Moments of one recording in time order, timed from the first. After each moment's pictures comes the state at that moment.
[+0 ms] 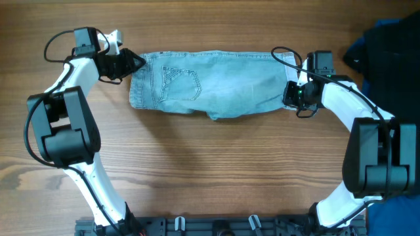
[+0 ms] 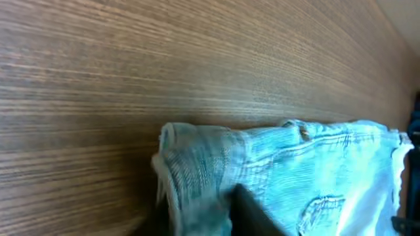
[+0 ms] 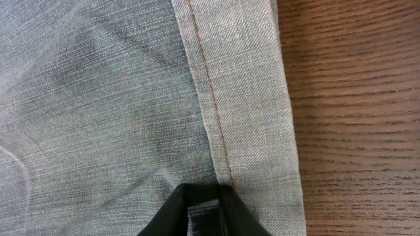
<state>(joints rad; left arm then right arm) 0.18 2.18 1.49 -0.40 0.65 -0.18 0.00 1.85 1.08 -0.51 -0.17 0.25</state>
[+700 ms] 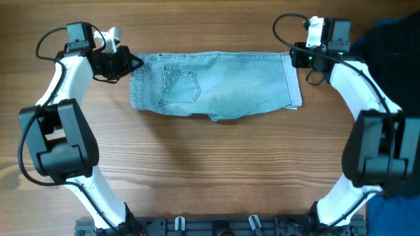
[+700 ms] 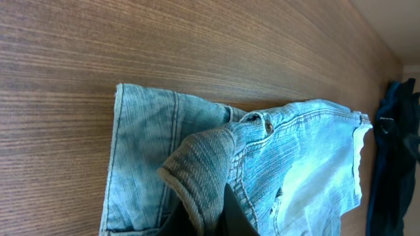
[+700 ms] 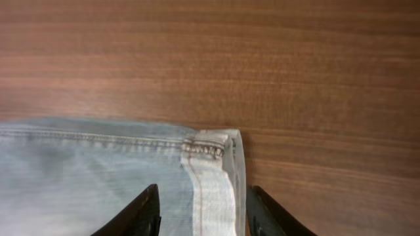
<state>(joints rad) 0.18 2.05 1.49 -0.58 0.67 -0.18 -0.04 1.95 1.34 -0.30 -0.17 -0.02</state>
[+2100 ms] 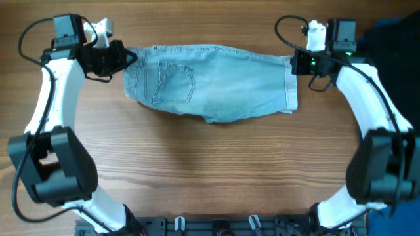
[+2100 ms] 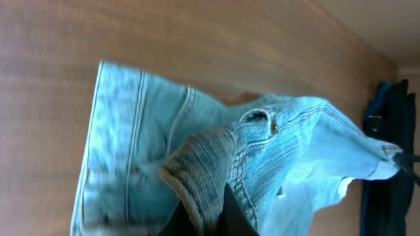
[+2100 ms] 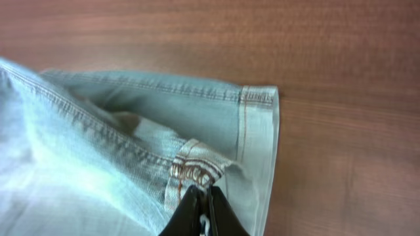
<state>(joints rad) 0.17 1.84 1.49 -0.74 0.60 -0.18 -0.04 1.77 1.35 -0.59 -0.30 -0.02</state>
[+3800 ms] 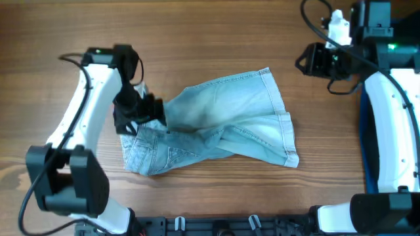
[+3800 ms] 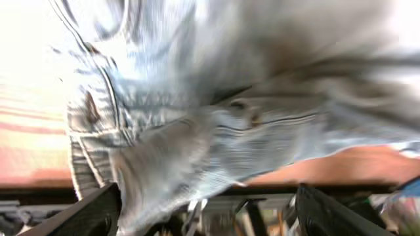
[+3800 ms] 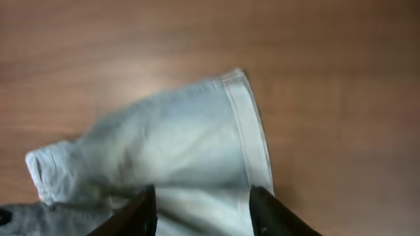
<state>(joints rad) -0.10 1.75 1.46 -1.49 0.25 -0.32 0.01 1.60 1.68 -1.15 -0.29 0.11</state>
